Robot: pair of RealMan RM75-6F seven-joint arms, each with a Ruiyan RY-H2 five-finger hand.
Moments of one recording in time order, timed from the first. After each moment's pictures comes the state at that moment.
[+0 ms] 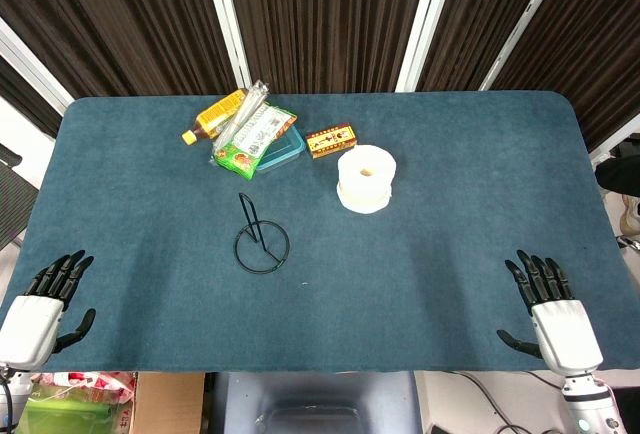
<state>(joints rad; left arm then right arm) -0.12 -1.17 0.01 -1.49 1.65 1.55 -0.01 0.03 -1.18 -0.01 -1.65 -1.67 1.54 -0.20</state>
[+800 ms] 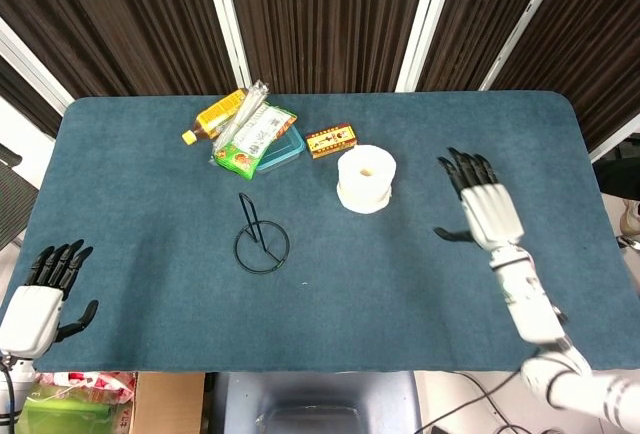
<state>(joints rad) -0.15 -1.19 -0.02 -1.46 1.60 1.50 -0.07 0.52 -1.29 0.35 -1.56 -1.25 1.05 -0.25</state>
